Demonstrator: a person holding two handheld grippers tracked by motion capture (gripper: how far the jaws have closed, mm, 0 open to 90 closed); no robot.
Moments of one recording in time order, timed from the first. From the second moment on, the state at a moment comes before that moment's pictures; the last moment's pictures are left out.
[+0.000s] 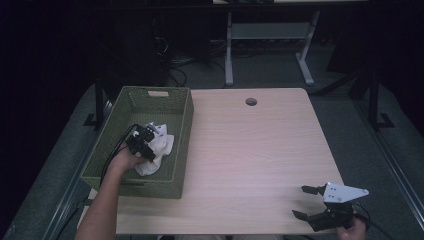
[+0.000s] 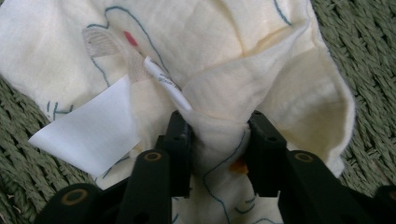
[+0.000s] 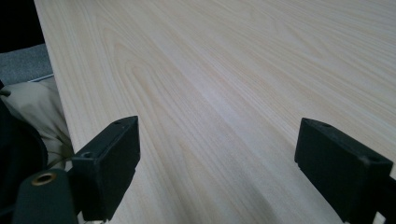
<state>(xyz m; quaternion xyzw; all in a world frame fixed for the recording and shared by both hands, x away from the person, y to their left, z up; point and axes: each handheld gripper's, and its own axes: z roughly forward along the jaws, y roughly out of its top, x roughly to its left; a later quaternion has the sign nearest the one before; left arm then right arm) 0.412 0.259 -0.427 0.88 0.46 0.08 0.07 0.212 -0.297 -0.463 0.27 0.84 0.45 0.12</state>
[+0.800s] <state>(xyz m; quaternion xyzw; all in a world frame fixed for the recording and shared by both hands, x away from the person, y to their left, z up) 0.401 0.280 -0.393 0.84 0.51 0.05 0.17 0.212 -0.298 -0.463 0.28 0.84 0.46 0.12</state>
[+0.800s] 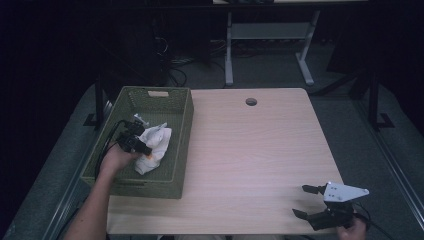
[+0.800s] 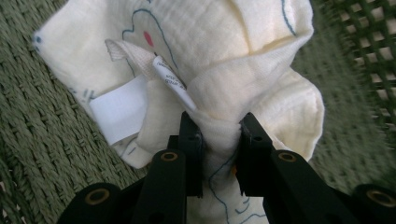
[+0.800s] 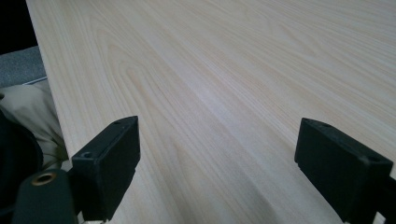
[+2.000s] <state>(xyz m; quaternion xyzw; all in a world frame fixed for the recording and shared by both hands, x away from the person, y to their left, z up) 0.369 0.315 -0.361 0.75 0.53 0.00 0.39 0.210 -0.298 -0.459 0.28 0.83 0.47 0.13</state>
